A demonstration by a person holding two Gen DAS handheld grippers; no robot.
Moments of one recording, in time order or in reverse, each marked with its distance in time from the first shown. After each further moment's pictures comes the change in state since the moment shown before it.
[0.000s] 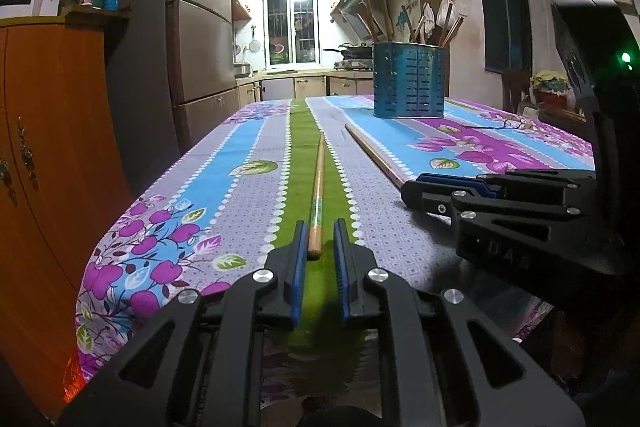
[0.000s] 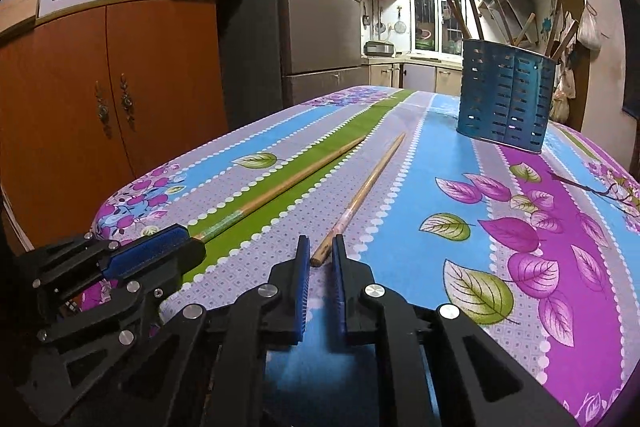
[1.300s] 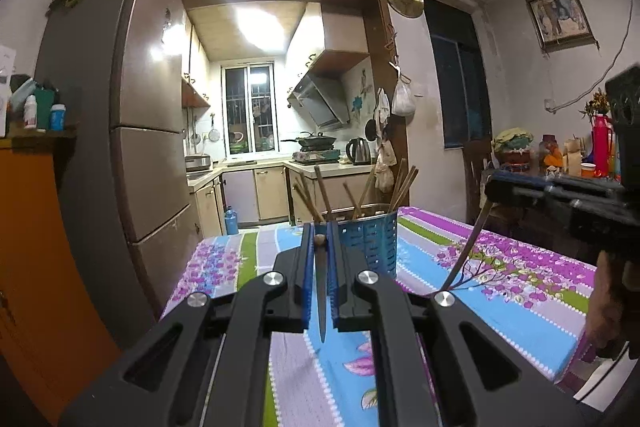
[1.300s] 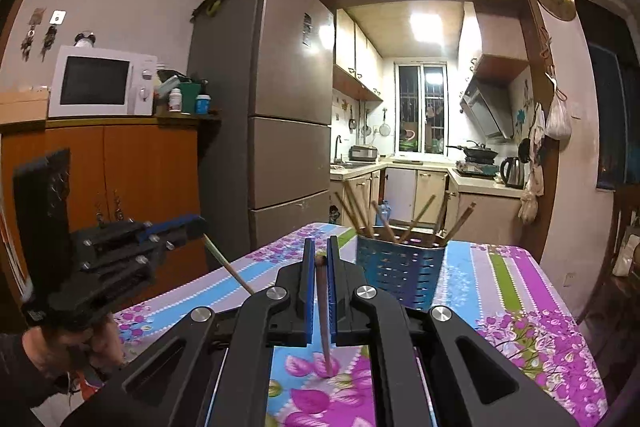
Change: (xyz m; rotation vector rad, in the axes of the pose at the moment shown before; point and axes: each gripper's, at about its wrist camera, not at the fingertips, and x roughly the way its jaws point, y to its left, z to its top) left arm -0.004 -0.058 0.189 0.087 -0.308 -0.140; right arm -0.146 -0.139 0.132 -0.061 -0.358 -0.042
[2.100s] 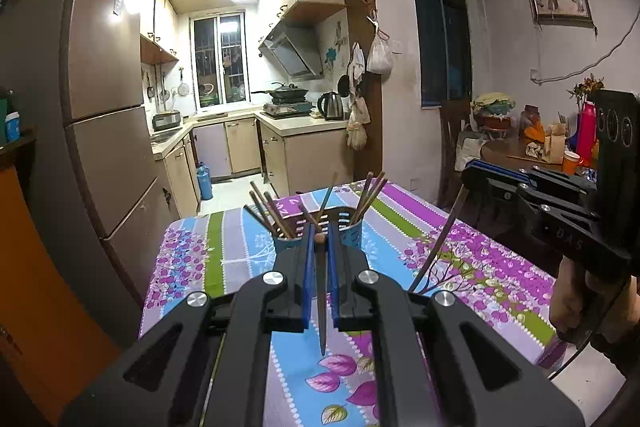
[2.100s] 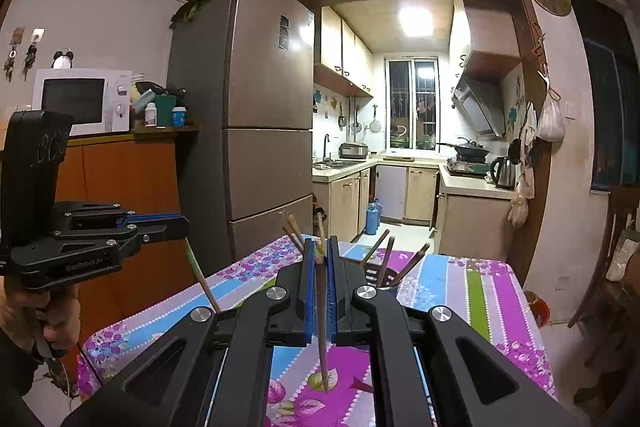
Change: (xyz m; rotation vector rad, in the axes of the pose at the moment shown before) left arm 0.062 -0.022 0.078 0.004 0.239 -0.103; right arm 0.014 -0.064 0.067 0.014 0.024 -0.011
